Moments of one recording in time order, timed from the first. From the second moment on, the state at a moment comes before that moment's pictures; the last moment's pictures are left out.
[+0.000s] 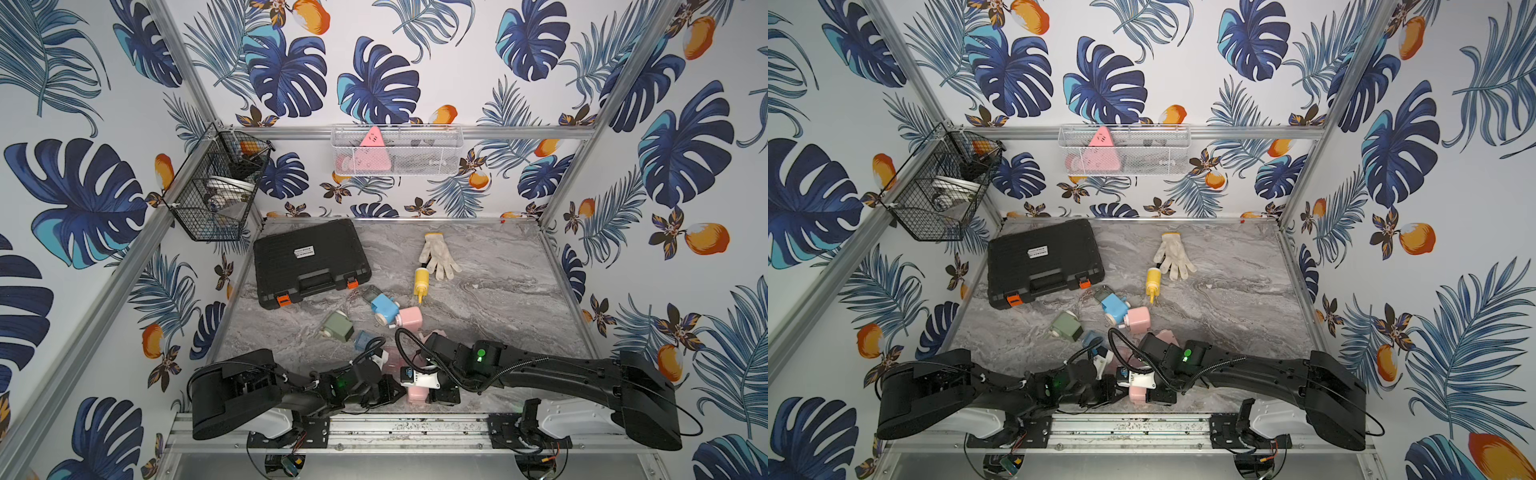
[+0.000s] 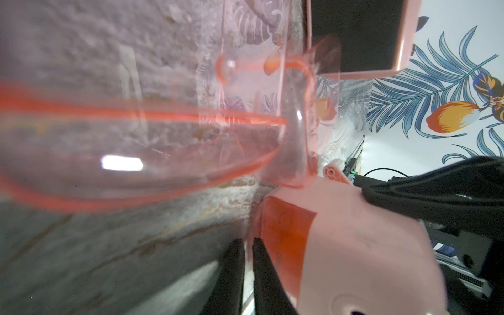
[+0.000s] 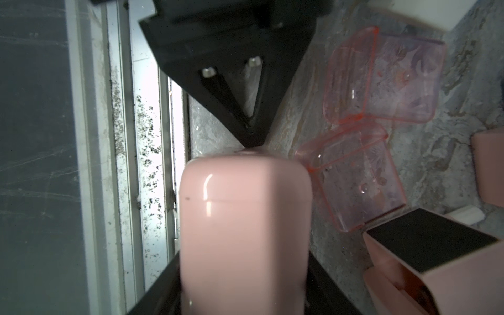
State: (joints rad) left arm -1.10 1.38 0.17 0.56 0.16 -1.34; right arm 1.15 1.30 0.73 -0.65 -0.14 -0.39
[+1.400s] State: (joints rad) left arm -1.10 0.63 0.33 -0.55 -0.41 -1.41; right arm 1.15 1.26 0.79 -0.61 -0.17 -0.30
